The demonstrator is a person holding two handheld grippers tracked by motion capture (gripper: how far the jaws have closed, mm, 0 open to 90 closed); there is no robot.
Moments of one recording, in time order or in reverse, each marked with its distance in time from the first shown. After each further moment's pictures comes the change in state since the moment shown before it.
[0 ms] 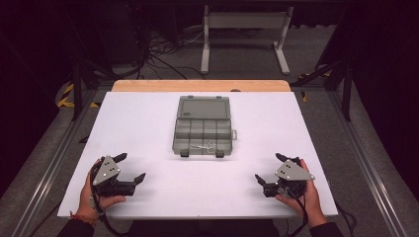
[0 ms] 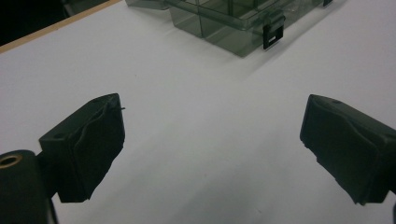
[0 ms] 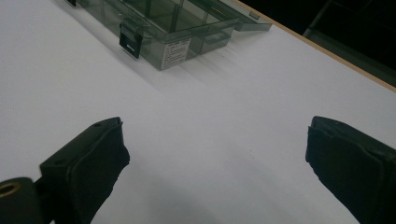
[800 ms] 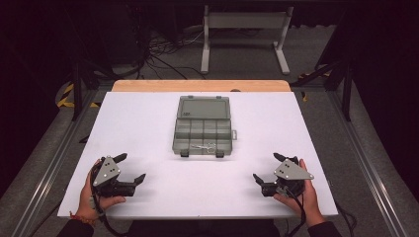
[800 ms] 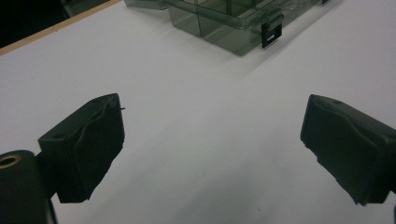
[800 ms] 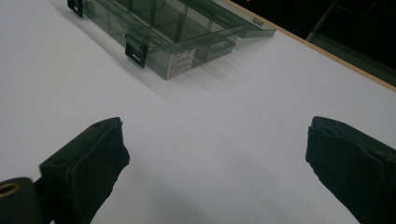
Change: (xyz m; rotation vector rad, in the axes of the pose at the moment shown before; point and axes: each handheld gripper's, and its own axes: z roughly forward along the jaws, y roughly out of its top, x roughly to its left) left arm 0.000 0.000 0.000 0.006 0.008 0.014; right arm 0.002 0.003 0.003 -0.020 0.014 0.017
